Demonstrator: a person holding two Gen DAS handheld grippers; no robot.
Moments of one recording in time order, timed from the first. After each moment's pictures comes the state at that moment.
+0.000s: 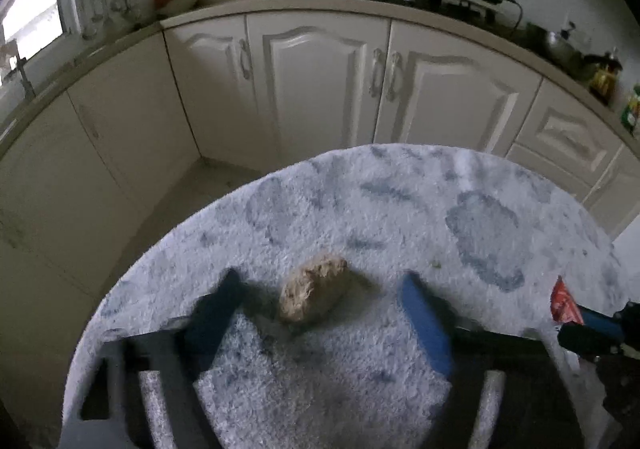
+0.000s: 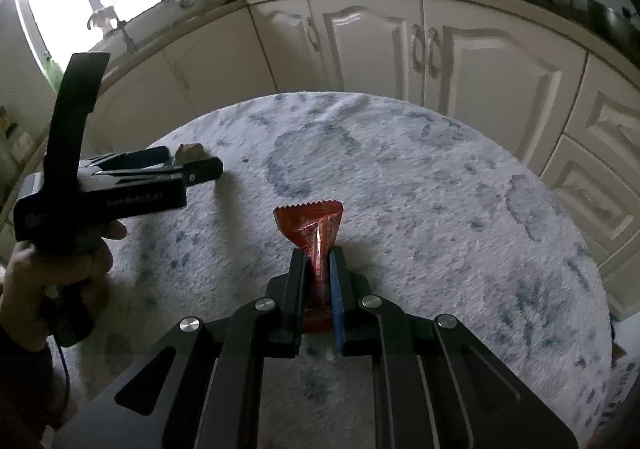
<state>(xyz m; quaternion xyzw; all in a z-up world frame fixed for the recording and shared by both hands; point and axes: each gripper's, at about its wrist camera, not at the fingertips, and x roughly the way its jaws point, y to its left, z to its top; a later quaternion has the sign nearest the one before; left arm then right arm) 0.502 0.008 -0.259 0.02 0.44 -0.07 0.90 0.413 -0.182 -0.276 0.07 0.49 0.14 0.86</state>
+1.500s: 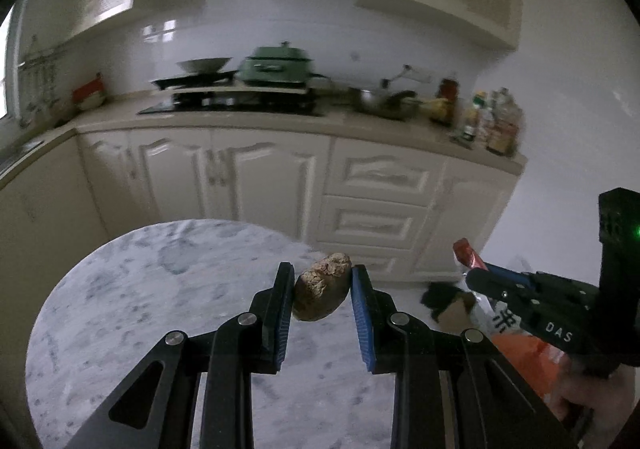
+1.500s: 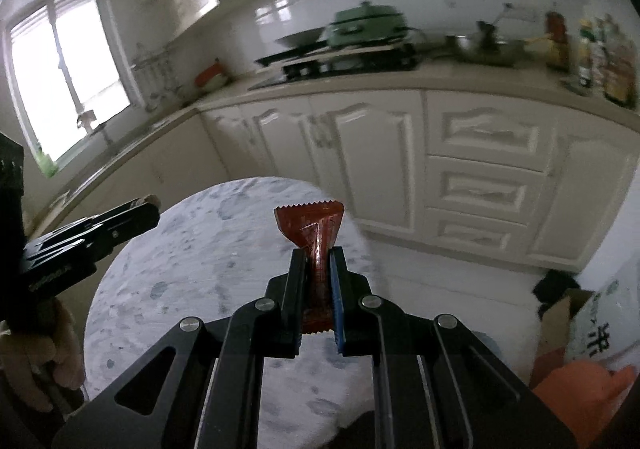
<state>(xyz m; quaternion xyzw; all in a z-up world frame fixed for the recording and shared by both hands) 0.218 -0.172 -0.113 0.02 0.30 -0.24 0.92 0.178 -0.366 -0.122 0.14 0.36 0.01 0.92</state>
